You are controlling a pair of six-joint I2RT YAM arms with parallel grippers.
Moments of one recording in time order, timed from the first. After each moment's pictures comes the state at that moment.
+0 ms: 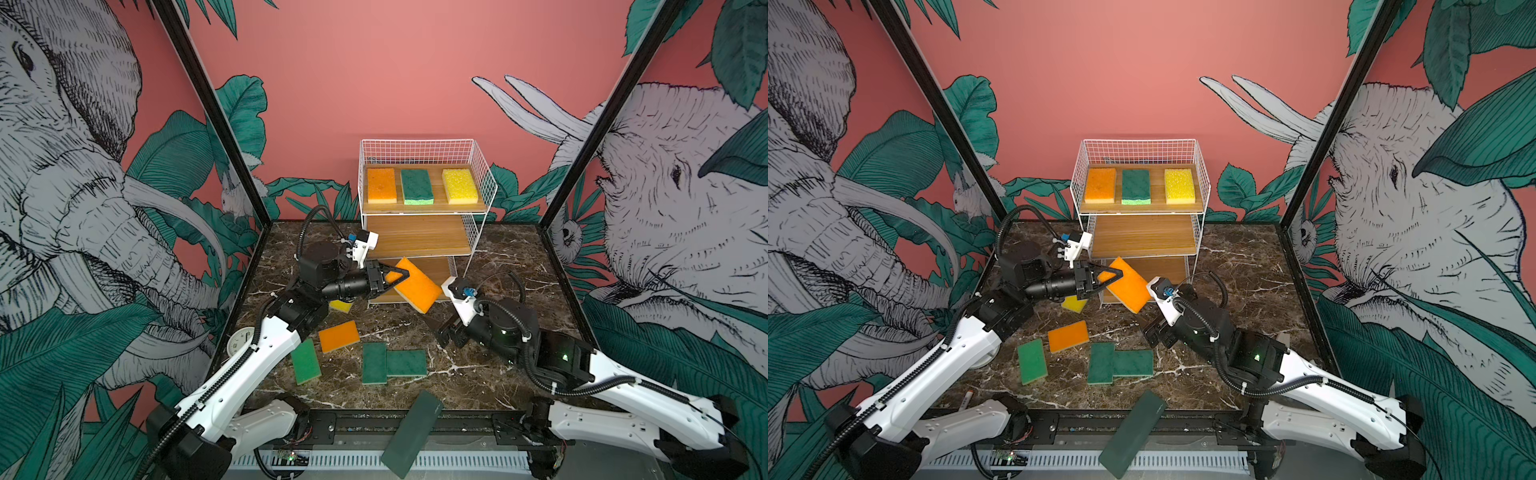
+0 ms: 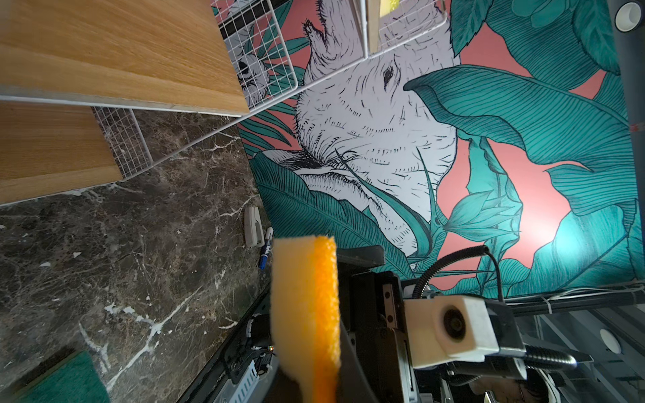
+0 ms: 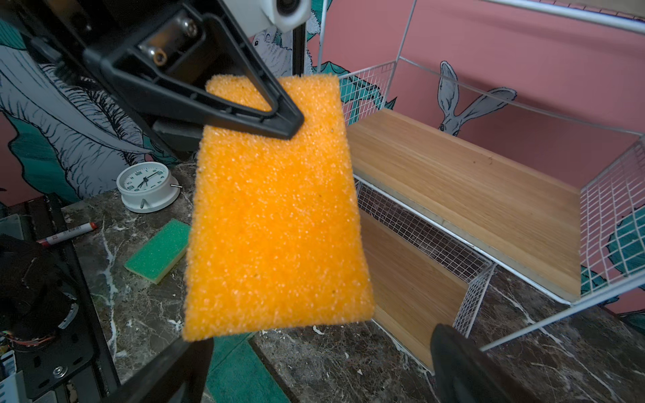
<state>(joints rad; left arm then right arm) -0.58 1.08 1.05 -0.14 0.76 -1.04 1.11 0.91 0.97 -0.39 0.33 -0.02</state>
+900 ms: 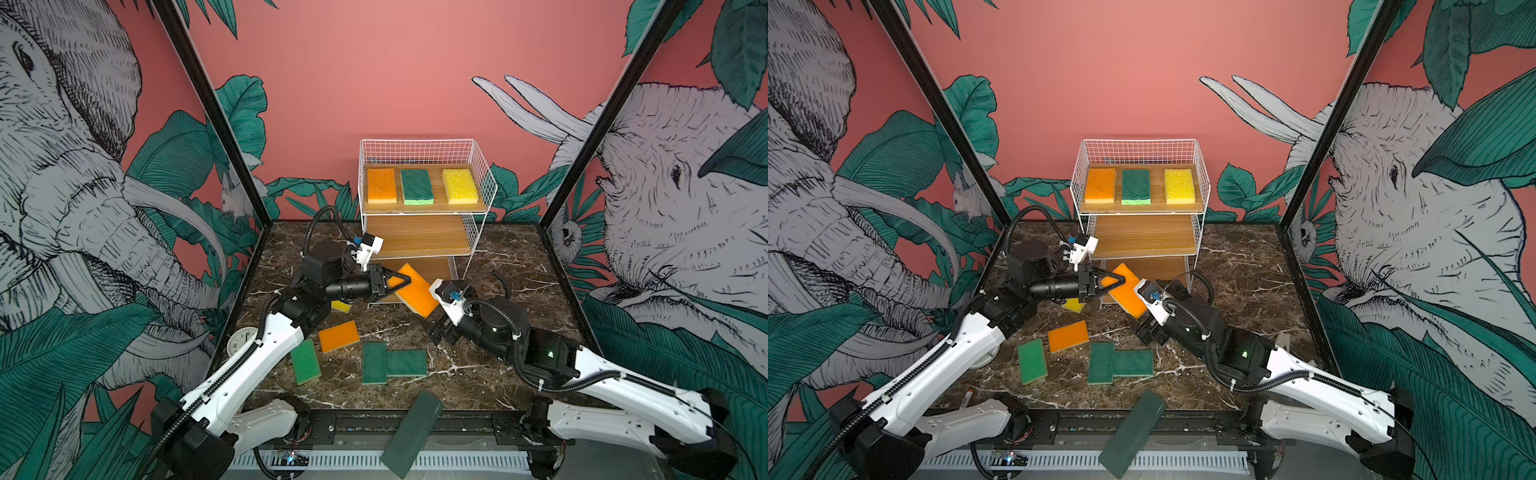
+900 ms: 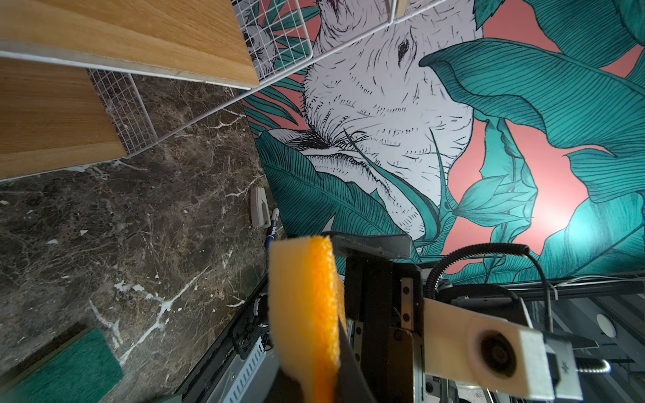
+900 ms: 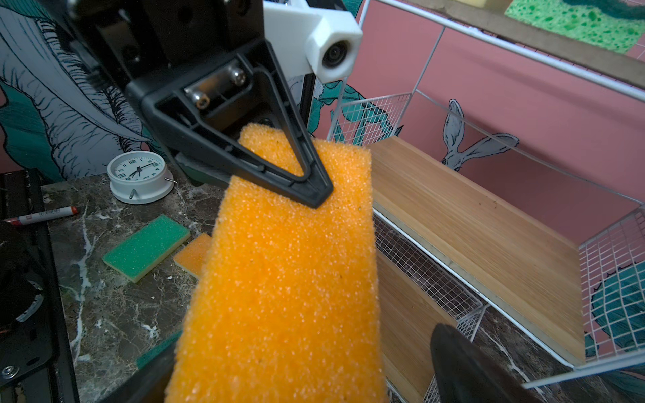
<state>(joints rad) -0.58 1.11 1.05 -0.20 0.81 -0.98 1.11 0.95 0.95 -0.27 0.32 -0.15</state>
